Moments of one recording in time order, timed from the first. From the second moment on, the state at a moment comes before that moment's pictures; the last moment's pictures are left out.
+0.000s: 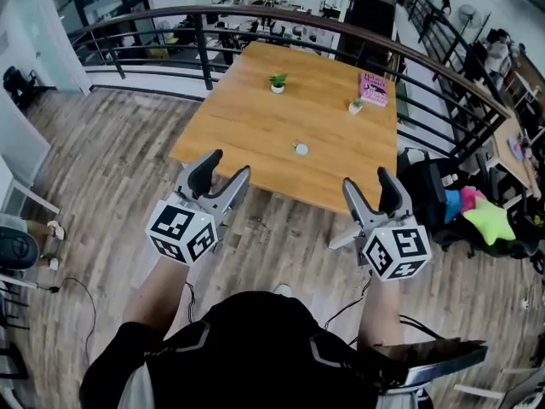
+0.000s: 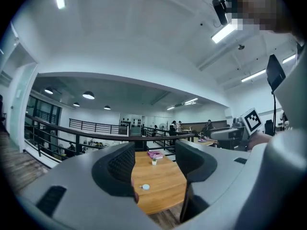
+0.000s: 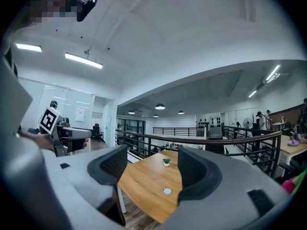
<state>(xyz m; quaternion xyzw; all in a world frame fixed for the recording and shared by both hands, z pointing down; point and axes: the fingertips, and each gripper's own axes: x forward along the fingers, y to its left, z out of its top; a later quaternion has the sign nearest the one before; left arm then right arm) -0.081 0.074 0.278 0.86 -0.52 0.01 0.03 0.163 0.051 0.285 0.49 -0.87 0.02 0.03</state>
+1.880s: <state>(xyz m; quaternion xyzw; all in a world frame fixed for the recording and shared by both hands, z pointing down) -0.130 -0.279 0.418 0.93 -0.34 0.11 0.10 0.082 -0.250 0.468 0.51 -0.83 0.11 0.19</state>
